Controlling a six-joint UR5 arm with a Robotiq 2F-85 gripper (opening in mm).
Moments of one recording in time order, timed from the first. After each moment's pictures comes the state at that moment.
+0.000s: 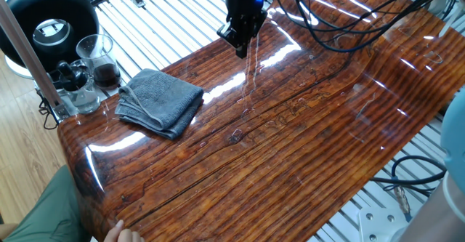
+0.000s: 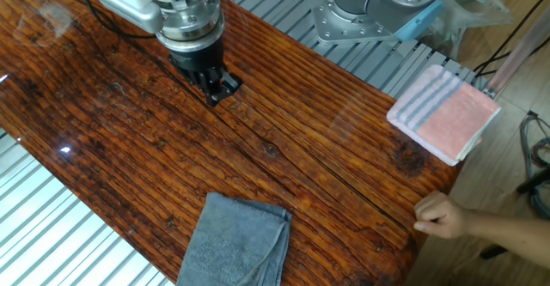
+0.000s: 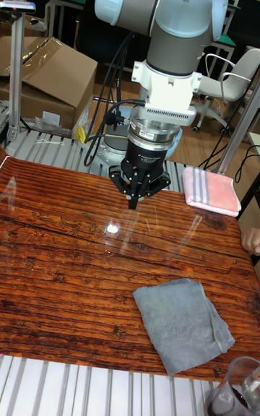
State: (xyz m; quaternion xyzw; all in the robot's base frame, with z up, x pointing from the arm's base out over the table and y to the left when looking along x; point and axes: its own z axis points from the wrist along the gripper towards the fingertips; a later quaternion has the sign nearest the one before) arm 0.534 0.017 0.186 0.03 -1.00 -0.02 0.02
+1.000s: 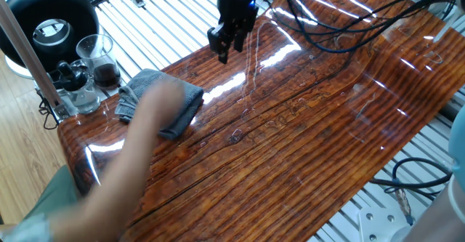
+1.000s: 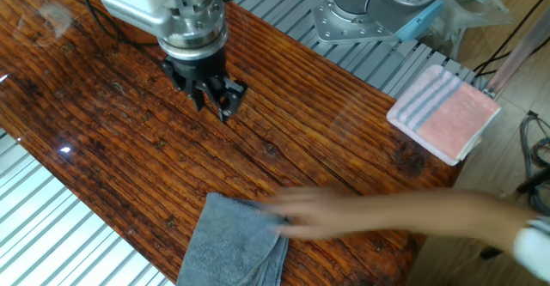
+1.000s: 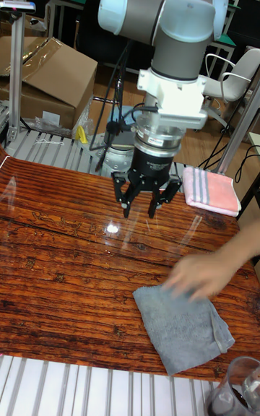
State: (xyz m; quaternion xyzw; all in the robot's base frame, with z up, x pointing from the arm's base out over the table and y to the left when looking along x) arm 0.555 0.040 0.176 0.09 -1.00 -0.03 -0.02
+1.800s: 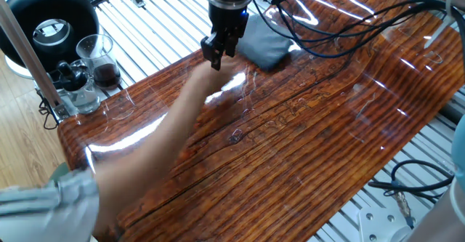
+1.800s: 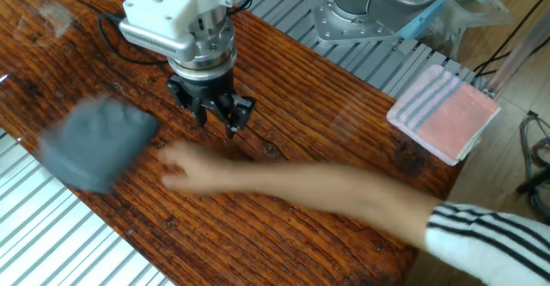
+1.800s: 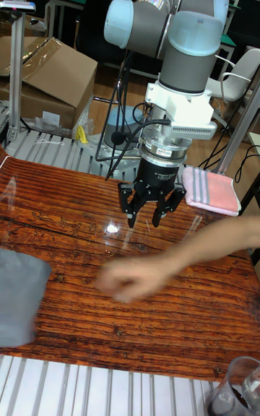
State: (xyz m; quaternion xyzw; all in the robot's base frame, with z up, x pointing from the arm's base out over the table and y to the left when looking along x) arm 0.561 0.050 0.163 0.13 -0.99 -0.03 -0.03
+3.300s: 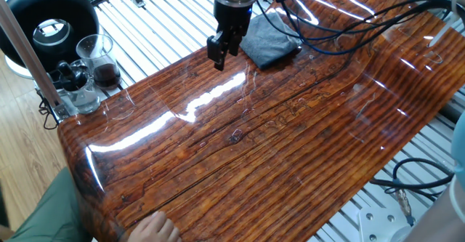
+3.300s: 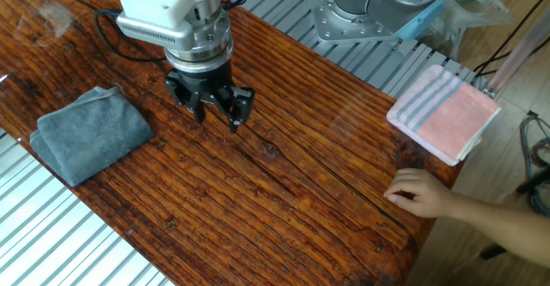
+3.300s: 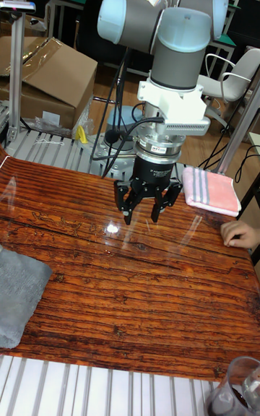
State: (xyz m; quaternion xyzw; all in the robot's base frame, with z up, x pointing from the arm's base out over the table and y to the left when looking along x) arm 0.553 0.042 0.164 0.14 -0.99 -0.04 -0.02
